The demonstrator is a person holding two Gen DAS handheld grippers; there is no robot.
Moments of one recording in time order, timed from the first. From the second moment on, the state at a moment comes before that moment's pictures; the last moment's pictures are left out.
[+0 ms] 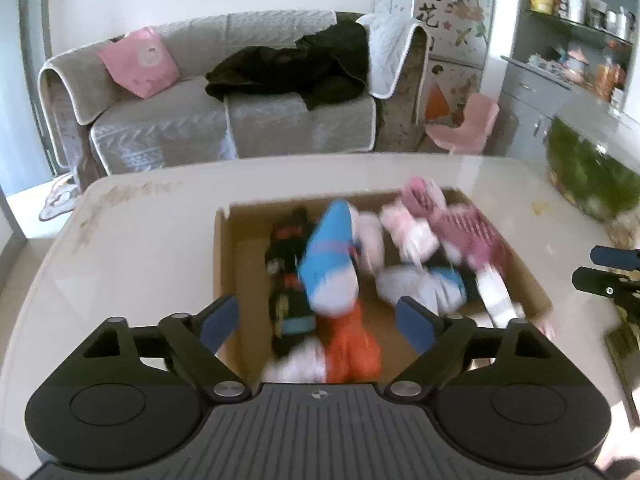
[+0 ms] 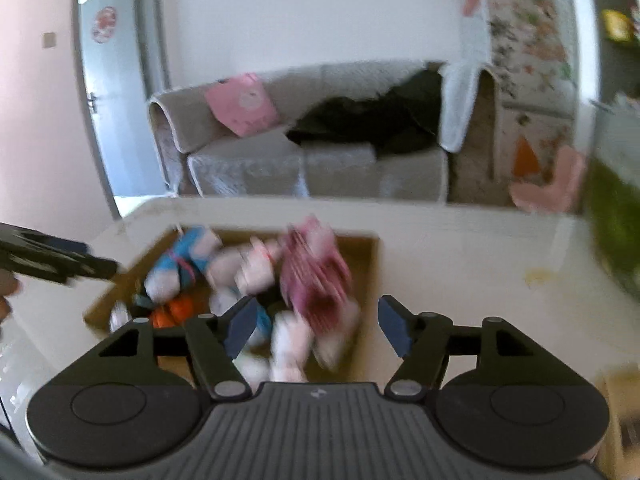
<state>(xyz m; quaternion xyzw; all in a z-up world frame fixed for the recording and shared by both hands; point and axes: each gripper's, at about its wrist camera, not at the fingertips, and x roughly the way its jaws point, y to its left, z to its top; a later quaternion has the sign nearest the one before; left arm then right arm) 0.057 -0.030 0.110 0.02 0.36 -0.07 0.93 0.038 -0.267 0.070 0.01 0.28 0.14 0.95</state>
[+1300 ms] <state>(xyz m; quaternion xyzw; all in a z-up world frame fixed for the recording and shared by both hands) -0.013 -0.059 0.025 0.02 0.44 -0.09 0.90 0.026 -0.270 -0.007 -0.05 0.33 0.16 0.93</state>
